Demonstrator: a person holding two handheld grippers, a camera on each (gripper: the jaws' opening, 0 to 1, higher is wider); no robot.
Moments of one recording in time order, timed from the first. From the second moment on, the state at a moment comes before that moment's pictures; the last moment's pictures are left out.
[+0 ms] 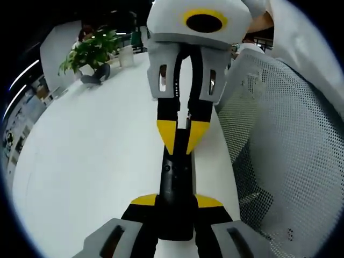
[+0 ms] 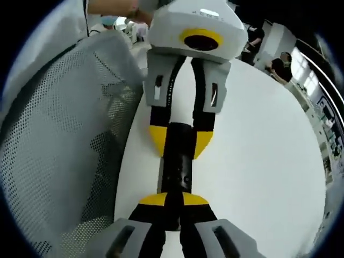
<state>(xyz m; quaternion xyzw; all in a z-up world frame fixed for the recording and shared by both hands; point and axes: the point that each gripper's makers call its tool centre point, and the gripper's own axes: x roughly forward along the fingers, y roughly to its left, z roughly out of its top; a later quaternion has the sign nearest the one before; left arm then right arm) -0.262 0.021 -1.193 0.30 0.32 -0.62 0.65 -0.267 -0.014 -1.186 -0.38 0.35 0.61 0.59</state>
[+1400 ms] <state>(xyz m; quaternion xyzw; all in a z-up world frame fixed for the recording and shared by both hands) -0.262 0.020 -1.193 0.29 0.32 -0.61 0.66 -0.265 -0.004 -1.183 -0.37 0.30 0.61 0.64</state>
